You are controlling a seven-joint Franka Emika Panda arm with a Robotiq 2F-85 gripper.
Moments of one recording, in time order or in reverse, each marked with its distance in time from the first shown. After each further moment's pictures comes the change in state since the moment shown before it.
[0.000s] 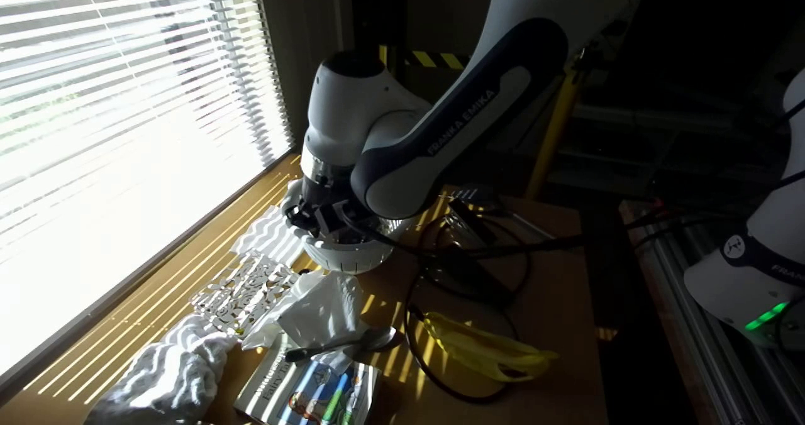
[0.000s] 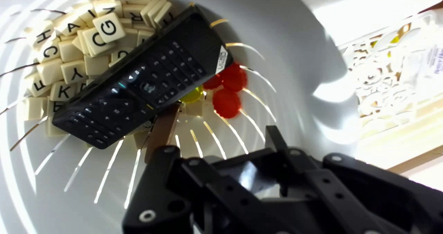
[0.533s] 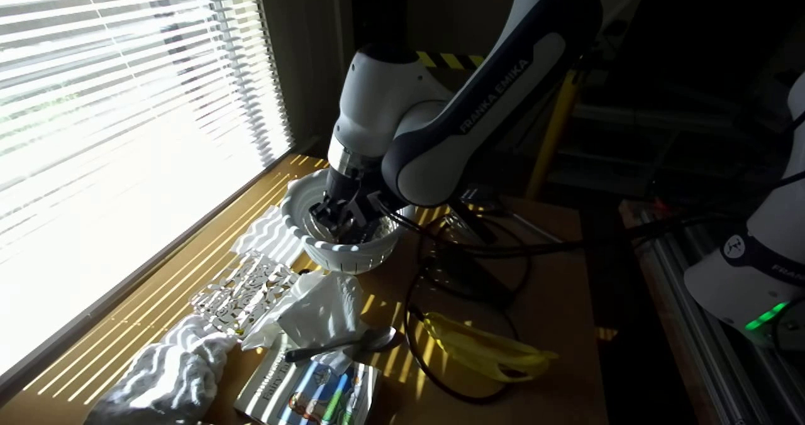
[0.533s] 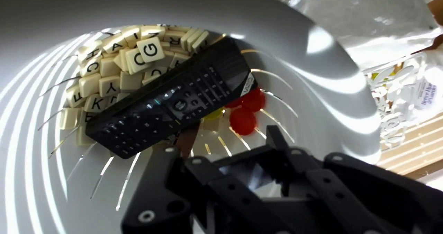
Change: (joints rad) arm -0.097 -0.109 0.098 -0.168 0.007 0.072 -0.138
